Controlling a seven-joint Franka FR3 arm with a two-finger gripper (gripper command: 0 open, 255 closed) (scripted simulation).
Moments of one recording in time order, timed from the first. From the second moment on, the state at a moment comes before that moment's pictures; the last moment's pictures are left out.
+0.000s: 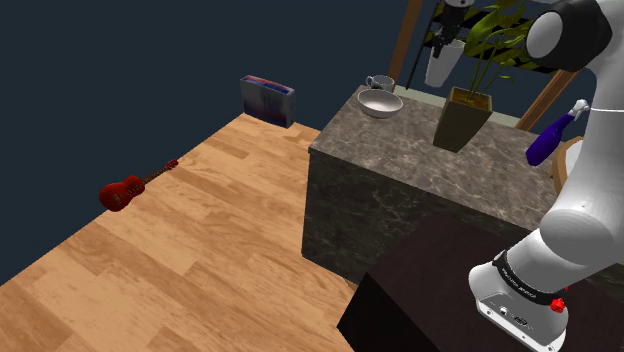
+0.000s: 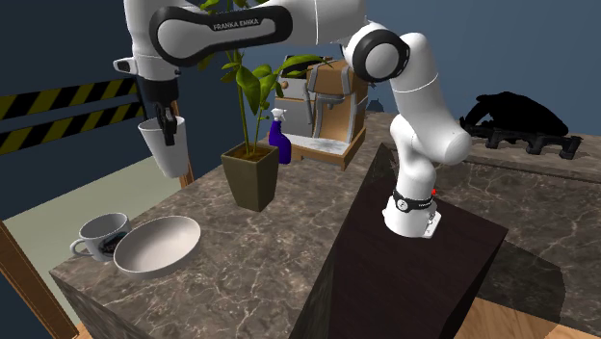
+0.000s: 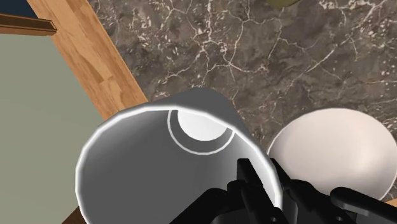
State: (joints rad) arm -0.31 0.51 -0.36 -1.20 0.08 1.82 -0.56
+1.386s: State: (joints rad) arm -0.29 0.54 -0.35 -1.45 0.09 2.09 -0.56
